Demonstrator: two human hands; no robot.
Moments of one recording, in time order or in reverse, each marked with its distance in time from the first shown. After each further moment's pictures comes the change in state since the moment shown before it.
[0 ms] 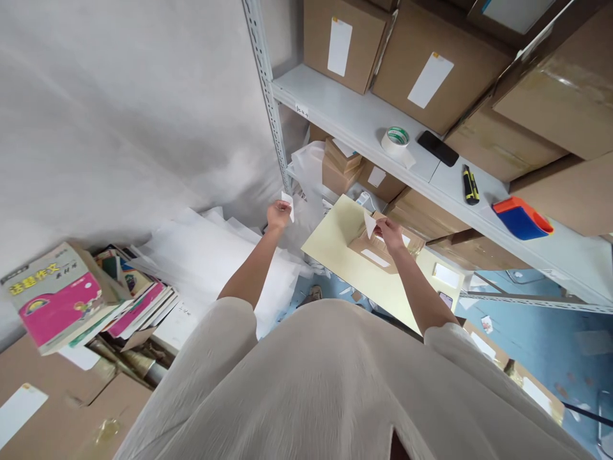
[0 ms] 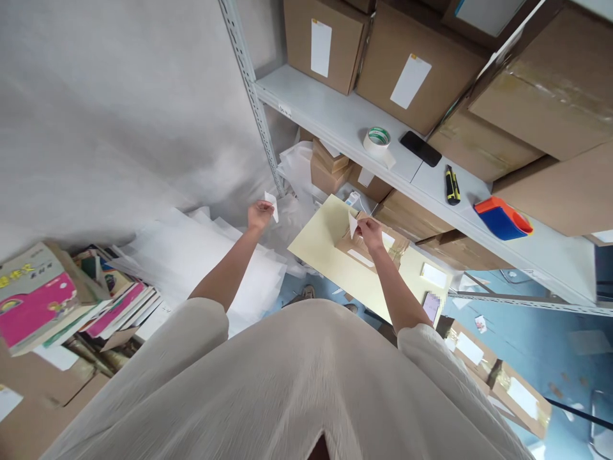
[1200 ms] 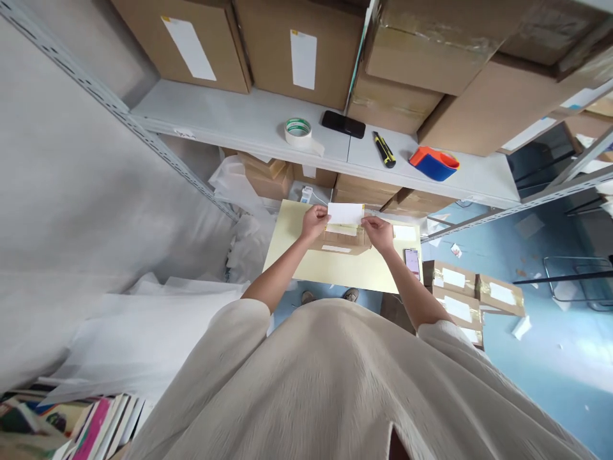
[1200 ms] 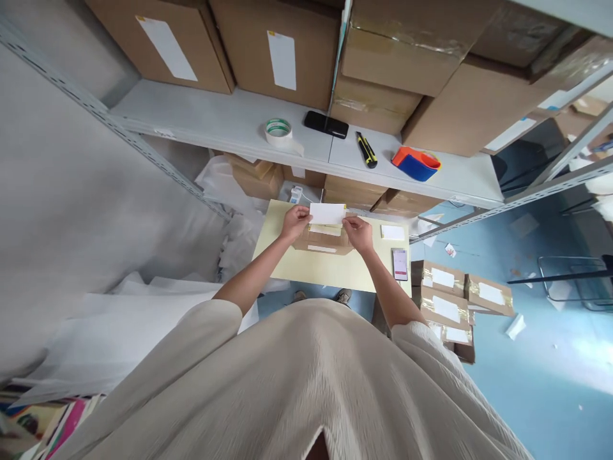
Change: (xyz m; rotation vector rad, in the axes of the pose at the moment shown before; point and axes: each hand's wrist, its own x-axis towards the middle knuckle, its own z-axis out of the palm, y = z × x) left_hand -0.130 0.090 0.255 -0.097 -0.724 0.205; right_hand -0.060 0.032 -0.121 -0.248 0.387 -0.199
